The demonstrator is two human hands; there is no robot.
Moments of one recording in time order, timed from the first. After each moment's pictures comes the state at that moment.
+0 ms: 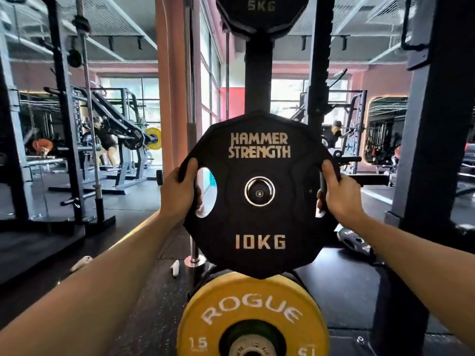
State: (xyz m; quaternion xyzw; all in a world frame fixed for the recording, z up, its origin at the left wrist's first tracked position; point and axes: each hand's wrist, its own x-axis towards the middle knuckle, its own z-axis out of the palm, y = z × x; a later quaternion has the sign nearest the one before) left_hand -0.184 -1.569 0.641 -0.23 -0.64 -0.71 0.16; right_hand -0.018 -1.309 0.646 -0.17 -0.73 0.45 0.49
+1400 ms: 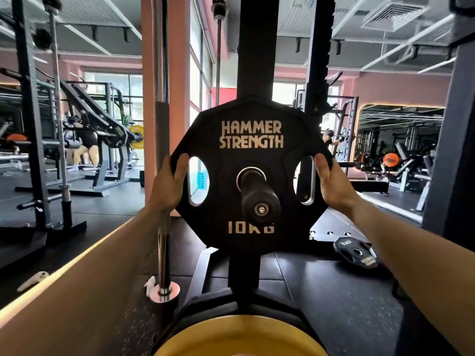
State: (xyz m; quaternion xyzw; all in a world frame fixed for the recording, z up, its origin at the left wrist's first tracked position) left_hand -0.343 -1.475 0.618 -0.31 -0.68 -0.63 0.20; right_hand -0.175 -1.163 0.638 -0.16 -0.82 0.35 0.42
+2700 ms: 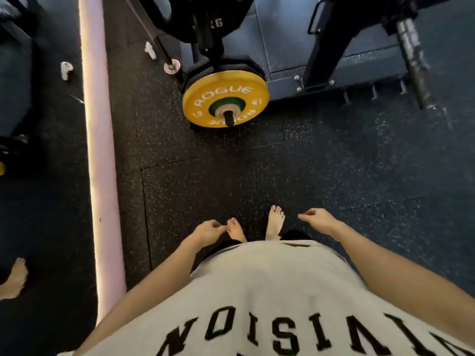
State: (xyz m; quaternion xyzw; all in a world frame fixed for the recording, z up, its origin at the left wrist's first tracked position) left_hand 0.206 -1.762 0.662 -0.09 -0.82 -0.05 -0.56; right_hand 0.403 -1.509 0.662 -0.51 -0.64 0.47 -0.33
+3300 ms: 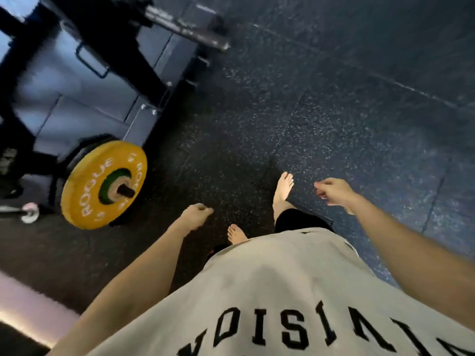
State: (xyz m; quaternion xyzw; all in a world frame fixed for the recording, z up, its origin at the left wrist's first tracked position) left_hand 0.239 -1.547 0.633 -0.39 -0.73 0.15 -0.54; right_hand 0.628 -1.539 0.661 -0.80 -0.26 0.55 0.04
